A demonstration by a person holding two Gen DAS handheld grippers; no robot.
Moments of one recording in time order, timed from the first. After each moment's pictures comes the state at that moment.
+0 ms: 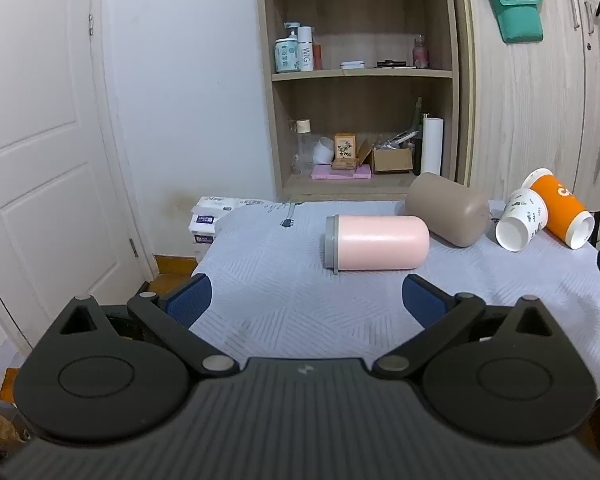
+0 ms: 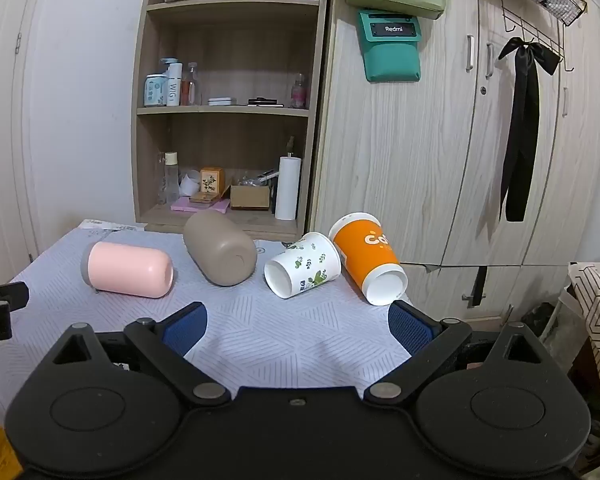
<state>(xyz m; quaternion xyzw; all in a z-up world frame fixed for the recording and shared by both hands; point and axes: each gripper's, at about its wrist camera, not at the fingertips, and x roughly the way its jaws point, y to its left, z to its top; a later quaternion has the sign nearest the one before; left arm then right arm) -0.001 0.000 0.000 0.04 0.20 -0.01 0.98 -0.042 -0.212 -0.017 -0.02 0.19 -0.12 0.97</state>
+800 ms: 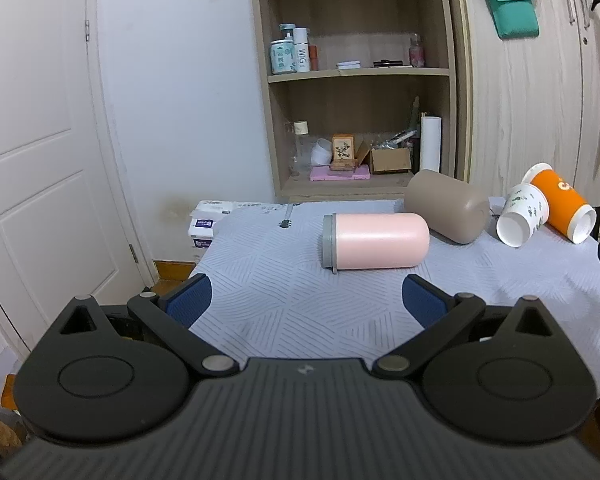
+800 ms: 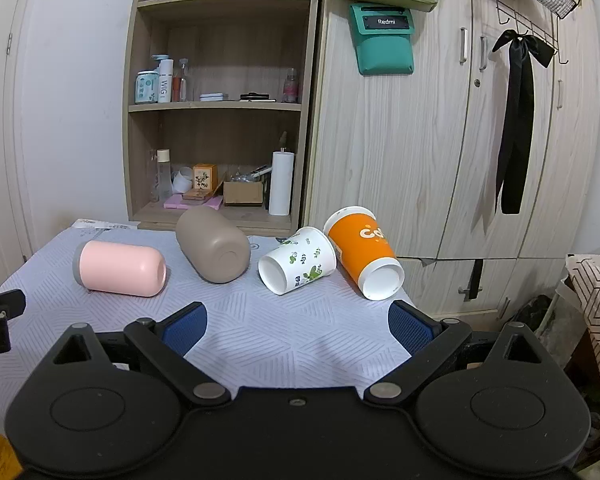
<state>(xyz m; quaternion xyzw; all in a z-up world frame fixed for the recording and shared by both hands) 0.001 -0.001 -0.005 0.05 0.20 -0.01 0.98 -0.039 -0.214 -0.019 -0.01 0.20 -0.13 0.97</state>
